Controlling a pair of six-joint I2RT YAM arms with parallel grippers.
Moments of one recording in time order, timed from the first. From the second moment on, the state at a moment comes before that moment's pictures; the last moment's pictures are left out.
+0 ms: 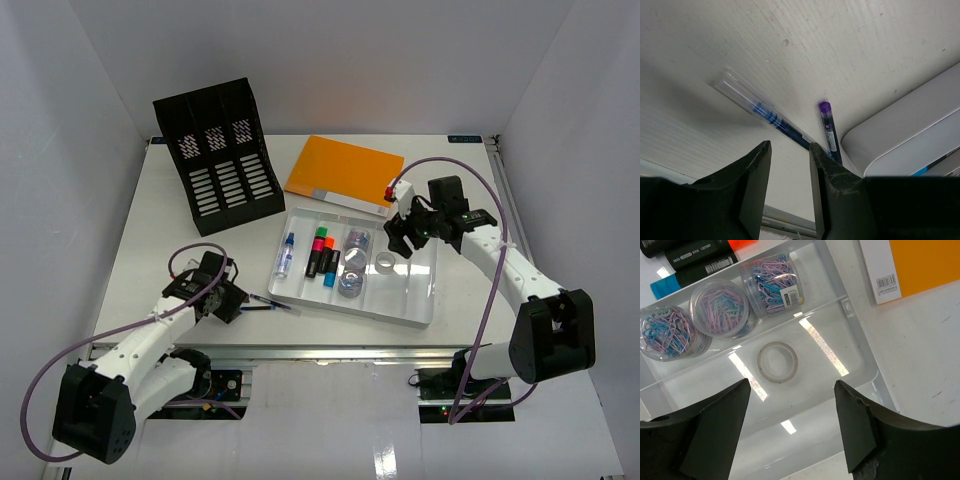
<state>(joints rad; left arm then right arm) -0.37 0.96 0.51 -0.69 -0.13 -1.29 0.30 1.36 1.00 -0.49 -0.44 -0.54</state>
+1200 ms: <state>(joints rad) -0.31 1.30 0.65 -0.74 -0.11 -1.26 0.24 1.28 0.98 -0.49 -0.53 -0.54</state>
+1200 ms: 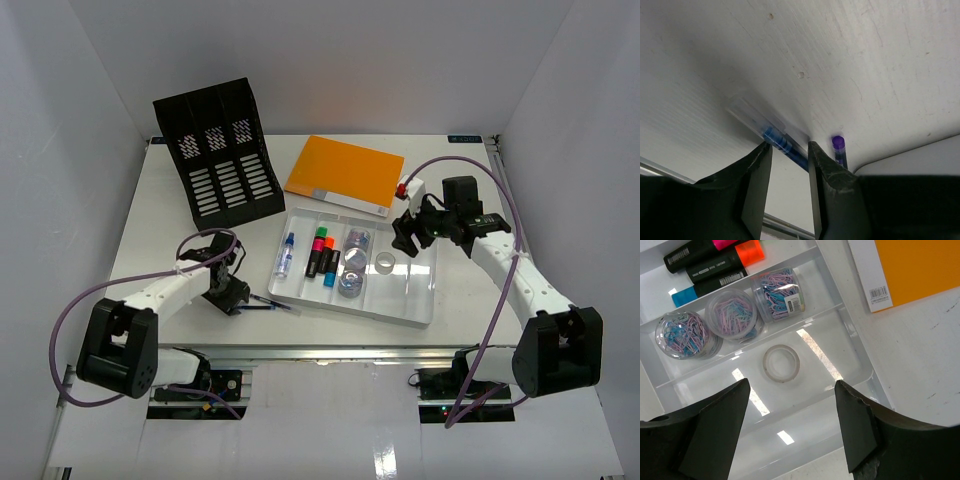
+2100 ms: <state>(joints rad) -0.30 1.36 0.72 -0.91 -0.18 -1.16 0.22 1.24 0.97 -0.49 -0.56 -0.54</state>
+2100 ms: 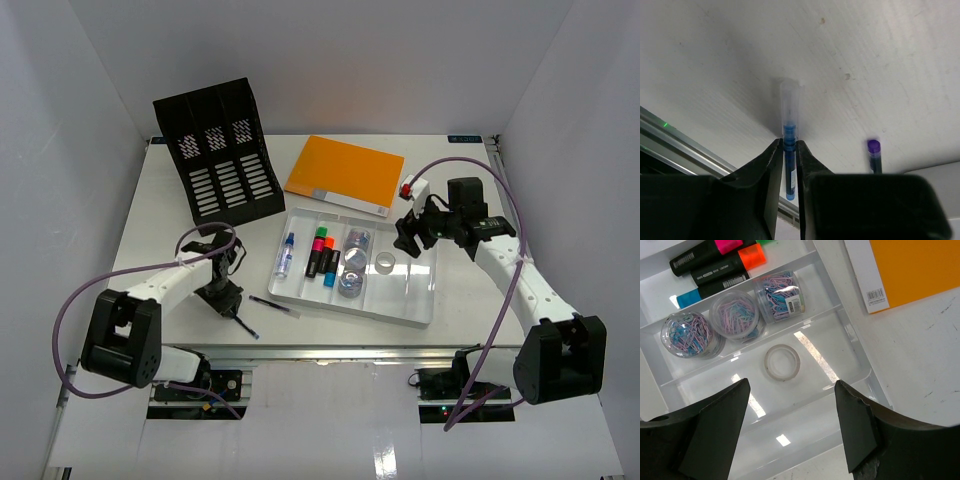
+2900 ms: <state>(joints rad) -0.30 1.01 0.78 -0.58 0.03 -0.87 0.28 1.27 0.98 -0.52 -0.78 -0.56</state>
